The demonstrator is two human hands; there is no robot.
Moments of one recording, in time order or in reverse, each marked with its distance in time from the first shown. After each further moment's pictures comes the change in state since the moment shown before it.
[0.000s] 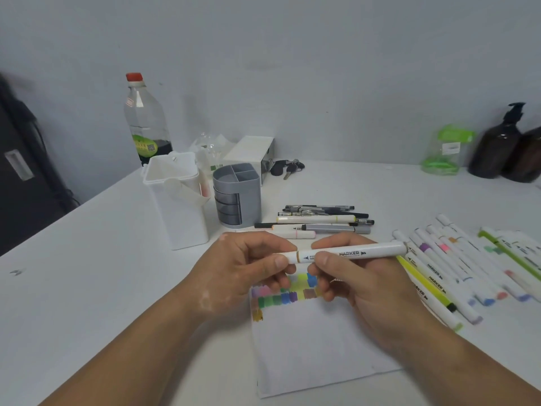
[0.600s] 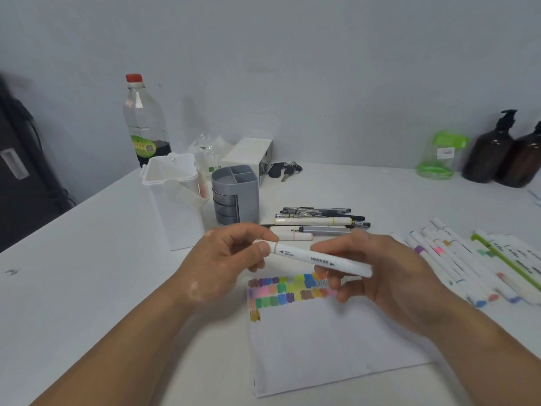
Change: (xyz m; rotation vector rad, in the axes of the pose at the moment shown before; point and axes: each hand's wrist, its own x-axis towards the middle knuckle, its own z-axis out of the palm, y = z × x) left_hand 0.003 -0.002 -0.013 0.224 0.184 0.013; right_hand 0.006 -0.028 -0.029 -0.034 -0.211 0.107
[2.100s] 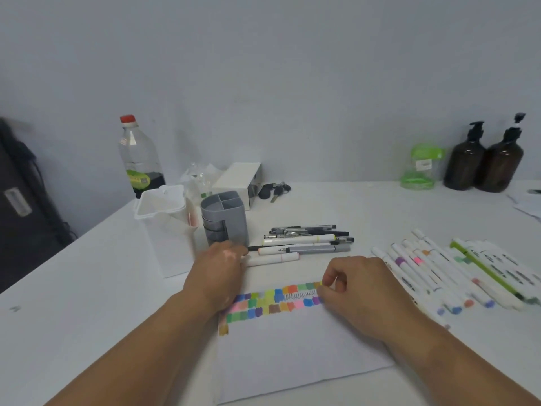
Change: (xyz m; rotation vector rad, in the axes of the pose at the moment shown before) left_hand 0.048 -0.033 0.007 1.173 0.116 0.136; right_hand 0.007 0.018 -0.013 -1.188 0.368 0.066
